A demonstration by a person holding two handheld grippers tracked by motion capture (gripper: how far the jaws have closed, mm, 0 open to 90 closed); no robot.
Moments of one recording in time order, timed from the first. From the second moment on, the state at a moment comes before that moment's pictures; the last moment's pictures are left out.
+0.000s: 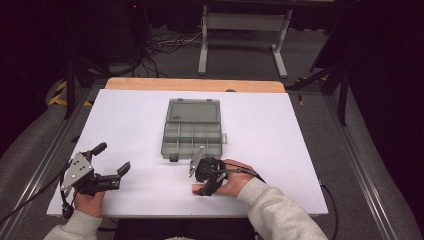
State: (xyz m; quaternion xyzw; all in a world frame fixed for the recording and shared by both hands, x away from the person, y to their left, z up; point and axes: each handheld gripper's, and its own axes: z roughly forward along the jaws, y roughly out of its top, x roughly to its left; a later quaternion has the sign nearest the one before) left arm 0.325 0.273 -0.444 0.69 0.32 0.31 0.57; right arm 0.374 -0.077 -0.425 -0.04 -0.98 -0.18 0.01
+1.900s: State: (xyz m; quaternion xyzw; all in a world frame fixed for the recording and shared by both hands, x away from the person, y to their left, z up) left arm 0.326 0.273 -0.444 0.69 0.32 0.31 0.57; right arm 0.383 -0.090 -0.383 -0.05 -0.96 -0.28 -0.03
